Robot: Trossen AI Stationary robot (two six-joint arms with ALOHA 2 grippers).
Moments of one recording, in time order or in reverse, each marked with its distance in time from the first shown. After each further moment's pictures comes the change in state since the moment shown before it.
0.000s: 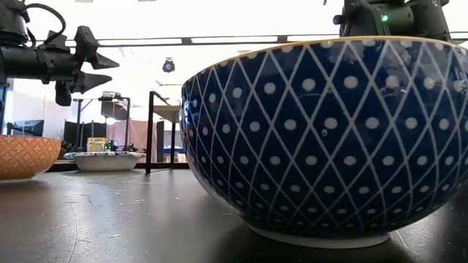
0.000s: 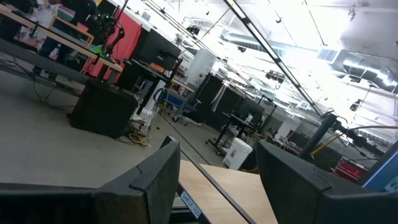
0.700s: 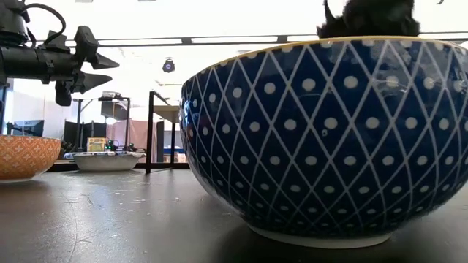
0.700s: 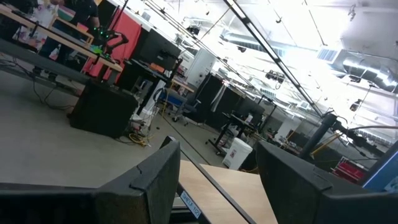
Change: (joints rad) left arm 0.000 0.000 0.000 0.000 0.000 0.000; right arm 0.000 -0.015 0.321 0.017 0.058 -0.297
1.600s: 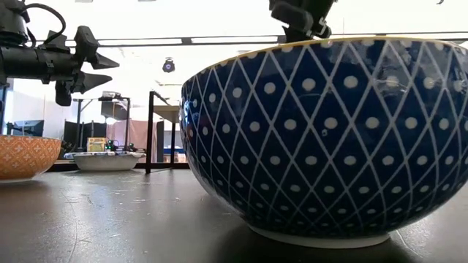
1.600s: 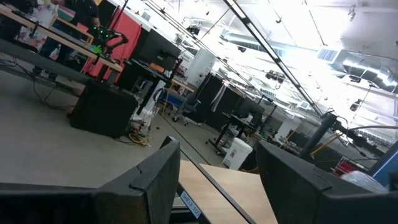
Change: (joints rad) left arm 0.000 0.000 0.000 0.000 0.000 0.000; right arm -0.271 0.006 0.256 0.084 0.551 -0.556
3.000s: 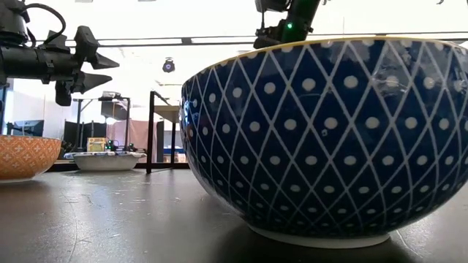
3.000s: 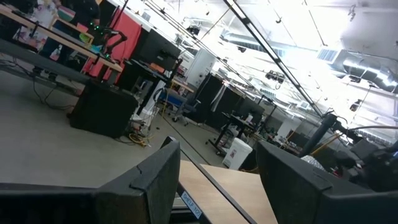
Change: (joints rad) left arm 0.000 0.000 0.000 0.000 0.000 0.000; right arm -0.282 0.136 0.135 0.006 -0.172 -0.064
